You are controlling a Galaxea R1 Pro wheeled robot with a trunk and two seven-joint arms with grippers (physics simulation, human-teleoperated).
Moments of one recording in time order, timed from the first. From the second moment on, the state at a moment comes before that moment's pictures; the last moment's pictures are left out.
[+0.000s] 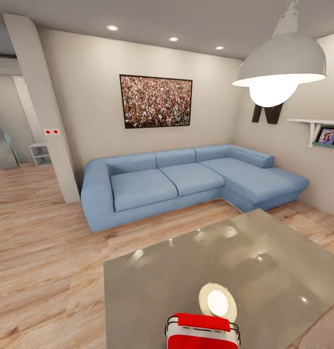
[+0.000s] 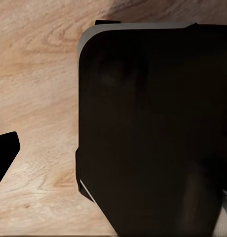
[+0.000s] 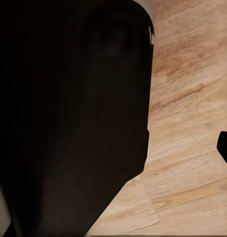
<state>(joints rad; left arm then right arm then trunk) 0.00 0.01 0.01 -0.04 0.04 -0.10 0.00 0.00 -0.01 0.01 0.00 0.01 -0.05 -0.01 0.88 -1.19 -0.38</state>
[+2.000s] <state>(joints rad) 0.00 0.00 0.01 -0.04 0.04 -0.10 0.00 0.00 -0.01 0.01 0.00 0.01 -0.05 -0.01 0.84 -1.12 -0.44</state>
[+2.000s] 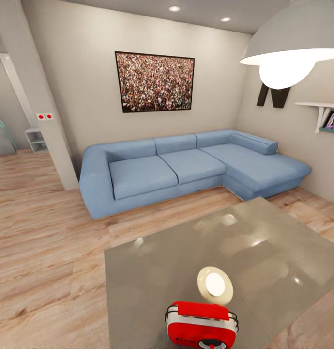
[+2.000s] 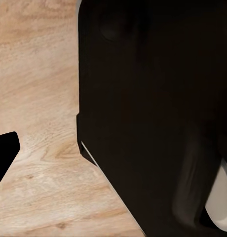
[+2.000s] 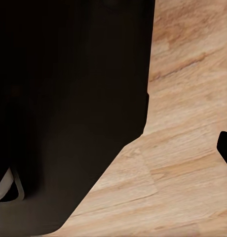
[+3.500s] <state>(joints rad) 0.00 0.01 0.01 -0.04 0.04 -0.10 0.00 0.00 -0.01 0.01 0.00 0.01 -0.05 -0.01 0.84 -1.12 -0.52</state>
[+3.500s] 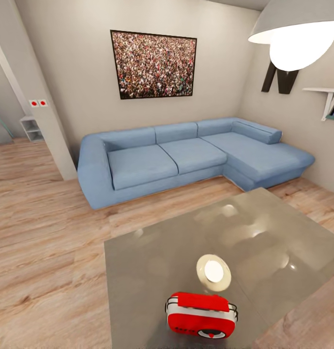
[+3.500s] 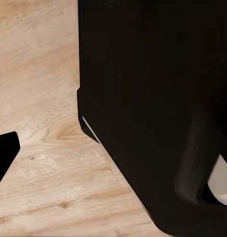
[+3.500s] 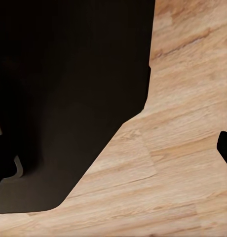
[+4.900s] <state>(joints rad) 0.00 0.01 0.01 -0.04 0.04 -0.10 0.00 0.00 -0.01 0.01 0.00 0.01 -0.05 -0.01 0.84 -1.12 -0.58</state>
